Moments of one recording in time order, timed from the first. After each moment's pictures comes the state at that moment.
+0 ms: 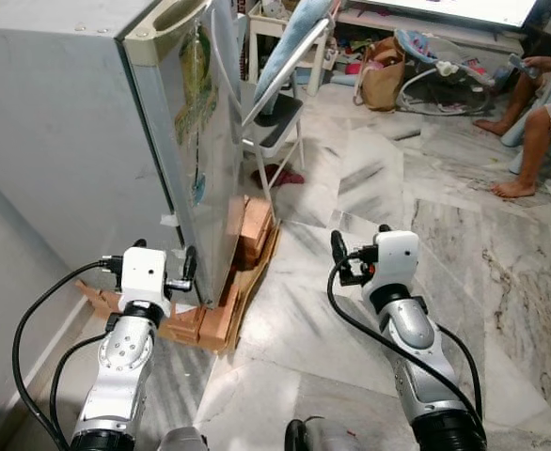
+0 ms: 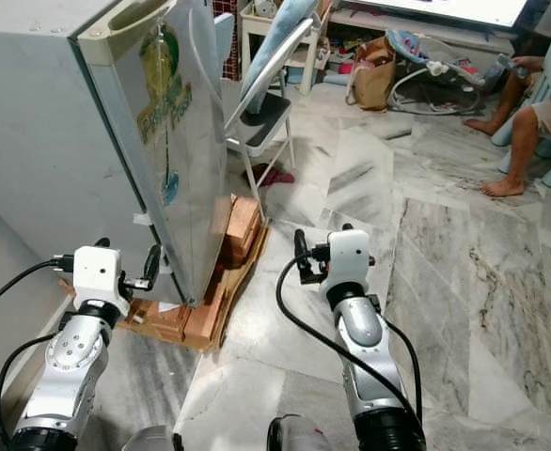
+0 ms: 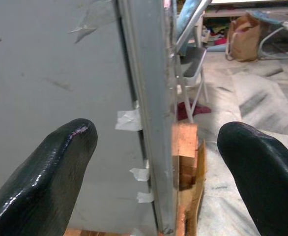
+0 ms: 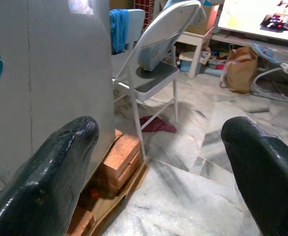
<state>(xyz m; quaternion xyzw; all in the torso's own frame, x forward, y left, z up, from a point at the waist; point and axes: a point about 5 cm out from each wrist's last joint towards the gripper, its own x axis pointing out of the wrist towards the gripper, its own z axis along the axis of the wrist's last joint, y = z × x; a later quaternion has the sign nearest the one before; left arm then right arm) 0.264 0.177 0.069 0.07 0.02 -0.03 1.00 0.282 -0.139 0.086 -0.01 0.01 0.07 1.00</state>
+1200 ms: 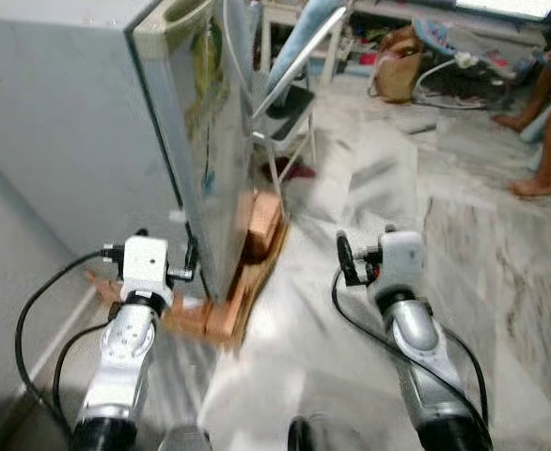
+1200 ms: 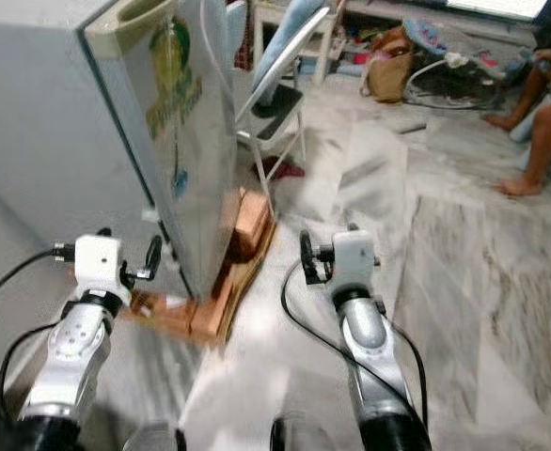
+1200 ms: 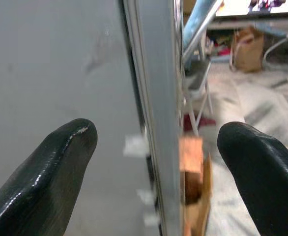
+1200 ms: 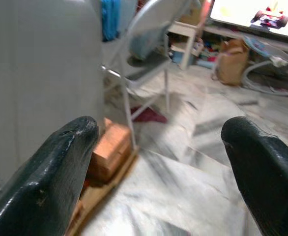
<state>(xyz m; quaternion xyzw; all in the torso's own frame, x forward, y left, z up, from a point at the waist) 0.282 0.175 0.088 0.07 -0.01 -0.03 1.00 0.271 -0.153 0.075 -0.04 0.02 0.04 1.00</state>
